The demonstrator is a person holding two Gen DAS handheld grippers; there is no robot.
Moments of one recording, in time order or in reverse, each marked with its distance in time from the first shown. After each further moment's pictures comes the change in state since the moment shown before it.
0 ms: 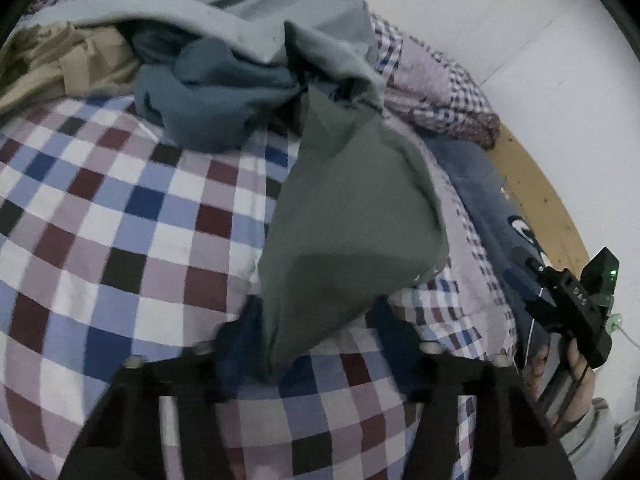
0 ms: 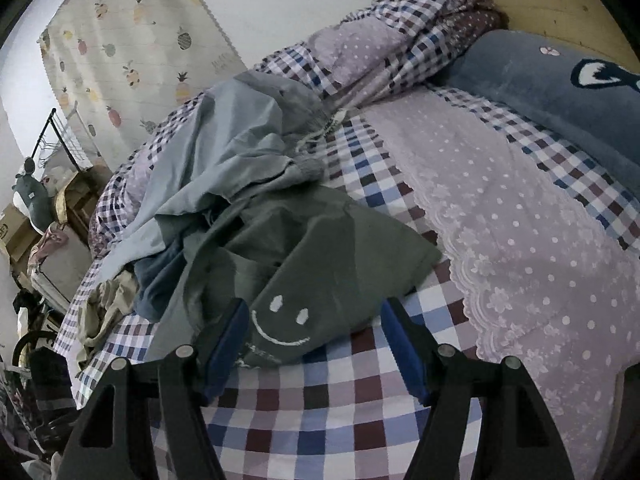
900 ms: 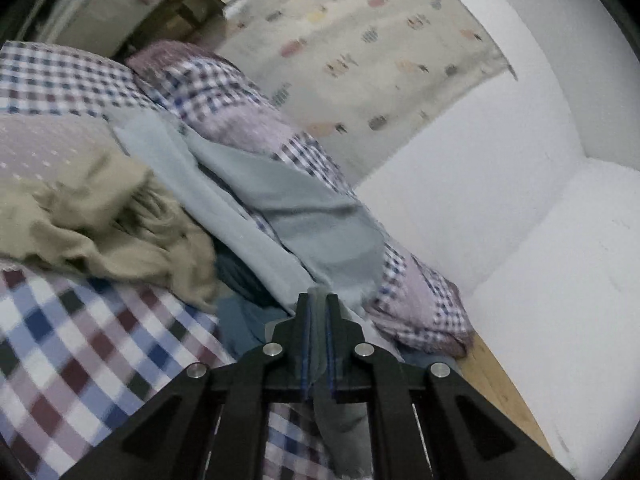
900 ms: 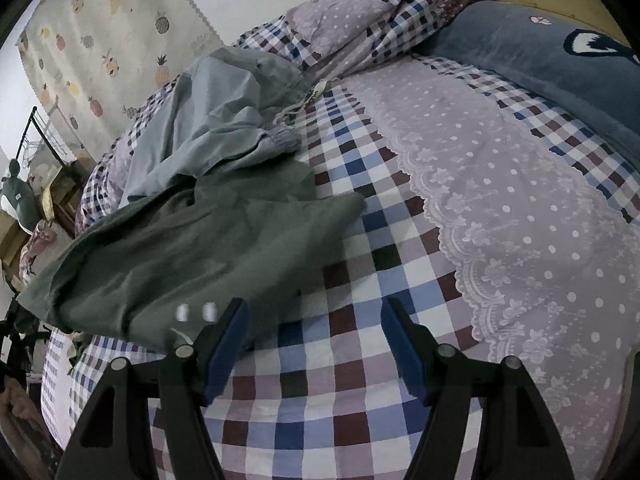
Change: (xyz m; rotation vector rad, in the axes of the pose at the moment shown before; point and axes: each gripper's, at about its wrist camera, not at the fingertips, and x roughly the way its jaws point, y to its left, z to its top) left arm -0.184 0.066 0.039 -0.290 -0.737 -0.088; right arm 0.026 -0.015 -0.007 0.035 0.084 -0.029
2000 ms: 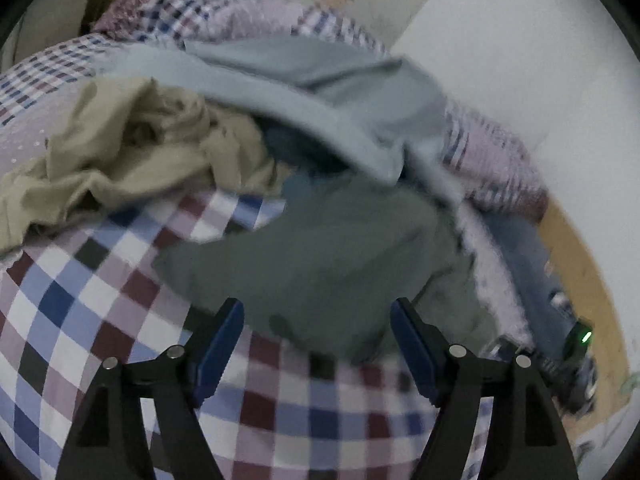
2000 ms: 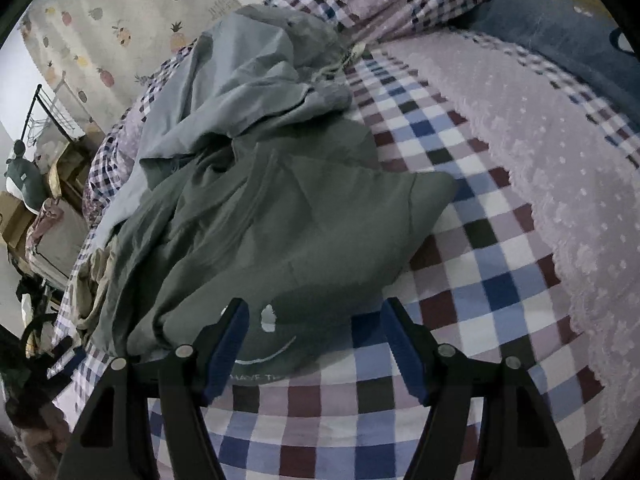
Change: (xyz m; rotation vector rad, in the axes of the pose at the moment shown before) left arm 0.075 0.031 -0.070 0.285 0.524 0.258; right arm 0.060 0.053 -0.006 -0.018 0.103 0.057
